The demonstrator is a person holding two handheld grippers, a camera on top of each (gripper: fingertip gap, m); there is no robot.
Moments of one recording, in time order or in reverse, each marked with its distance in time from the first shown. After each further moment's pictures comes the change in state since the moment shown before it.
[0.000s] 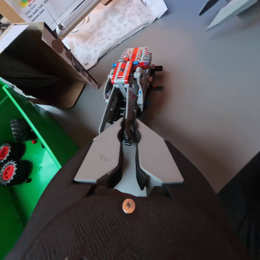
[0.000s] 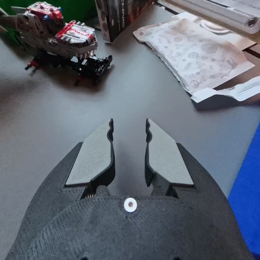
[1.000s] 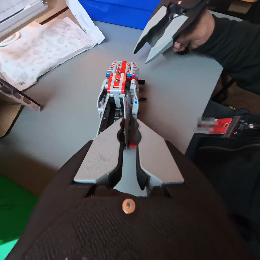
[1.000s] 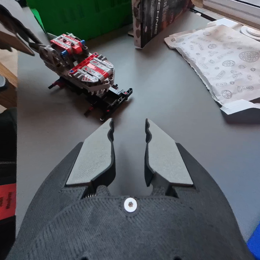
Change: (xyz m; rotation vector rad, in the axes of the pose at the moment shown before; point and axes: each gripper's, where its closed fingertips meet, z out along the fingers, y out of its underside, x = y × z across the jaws) left arm 0.071 -0.027 -0.008 0.102 0.370 -0.040; right arm -0.032 -0.005 -0.005 0.042 -0.203 -0.029
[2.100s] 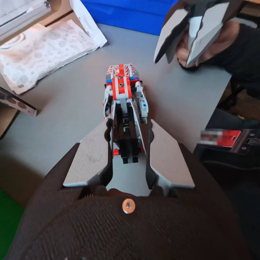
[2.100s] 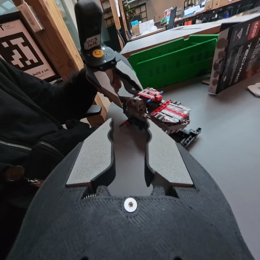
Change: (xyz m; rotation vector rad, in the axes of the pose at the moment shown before) left arm 0.009 -0.008 0.022 0.008 -0.060 -0.012; right arm -0.095 -0.050 -0.021 0.301 -0.510 0.019
